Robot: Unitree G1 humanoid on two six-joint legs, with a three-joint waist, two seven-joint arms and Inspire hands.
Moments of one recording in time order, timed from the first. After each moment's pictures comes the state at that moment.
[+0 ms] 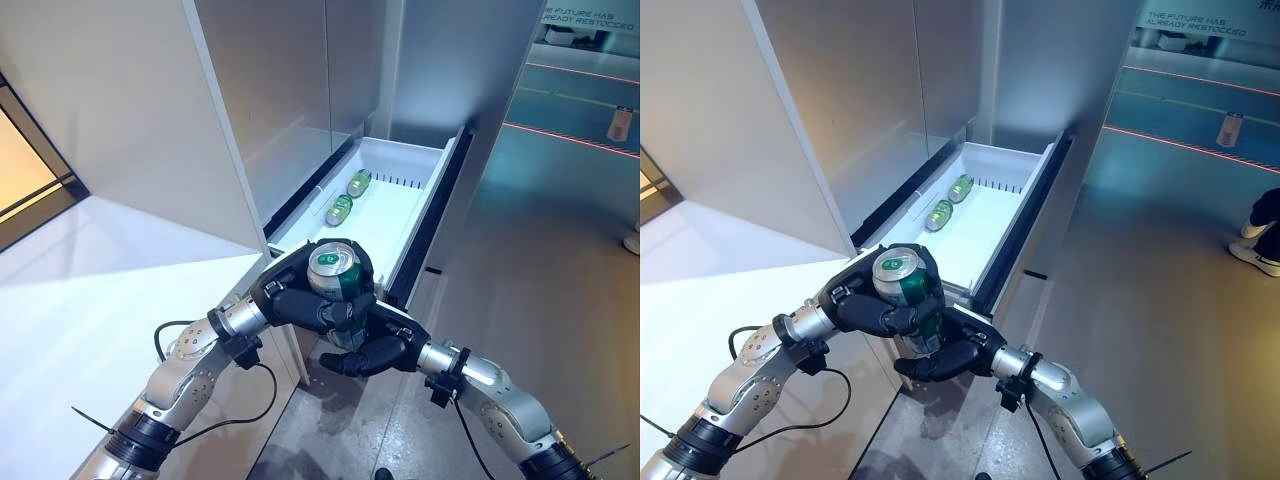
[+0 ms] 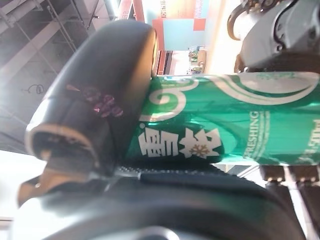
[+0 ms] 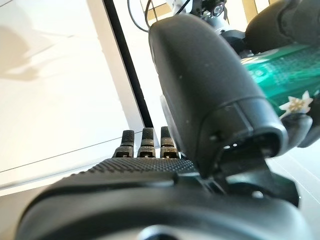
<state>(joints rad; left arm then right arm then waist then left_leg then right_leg) -0.19 0.59 -0.31 -0.13 -0.83 -0.07 -0.59 -0.07 -0.51 0.35 -0.10 0.60 0.19 0.53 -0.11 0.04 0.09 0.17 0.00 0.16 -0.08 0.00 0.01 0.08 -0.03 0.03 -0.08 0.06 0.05</state>
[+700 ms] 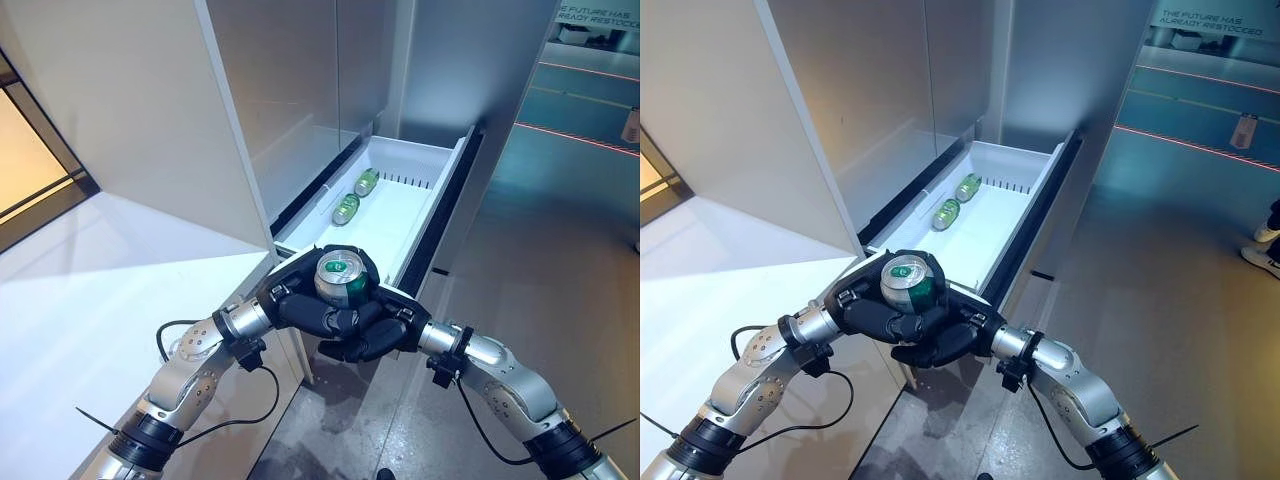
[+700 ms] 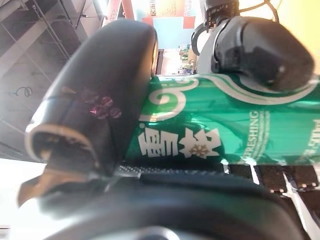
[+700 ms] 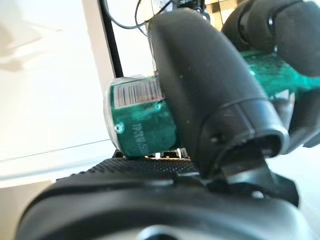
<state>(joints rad) -0.19 0.58 -0.31 -0.12 -0.77 -0.04 -0.60 -0.16 -0.56 0.36 -0.14 0.67 0.23 0.50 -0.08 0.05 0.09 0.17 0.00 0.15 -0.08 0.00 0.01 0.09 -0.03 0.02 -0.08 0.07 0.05</state>
